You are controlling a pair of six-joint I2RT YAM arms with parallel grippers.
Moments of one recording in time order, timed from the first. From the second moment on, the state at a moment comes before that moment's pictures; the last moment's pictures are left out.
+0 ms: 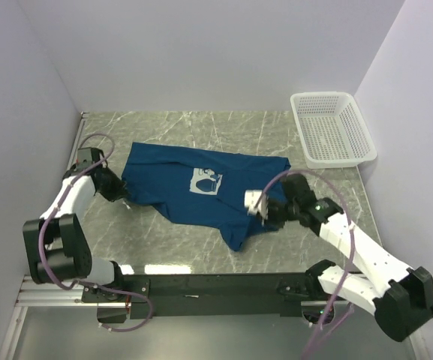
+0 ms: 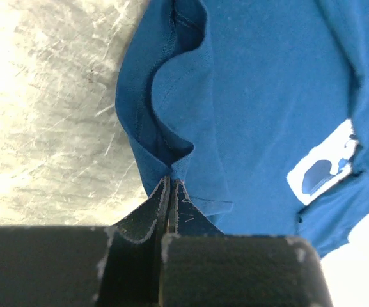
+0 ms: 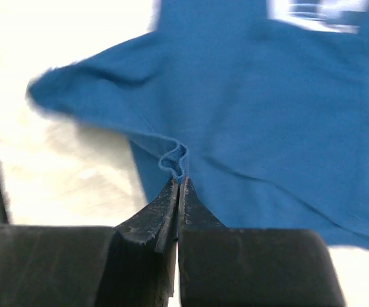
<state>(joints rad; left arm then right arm) 0.16 1.42 0.91 -0.58 0.19 -0.68 0.51 0.96 0.66 -0.63 -0.52 -0.89</state>
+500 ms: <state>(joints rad) 0.26 1.30 0.85 -0.55 0.29 -0.69 0.42 1.15 0.85 -0.49 -0.56 -0.66</state>
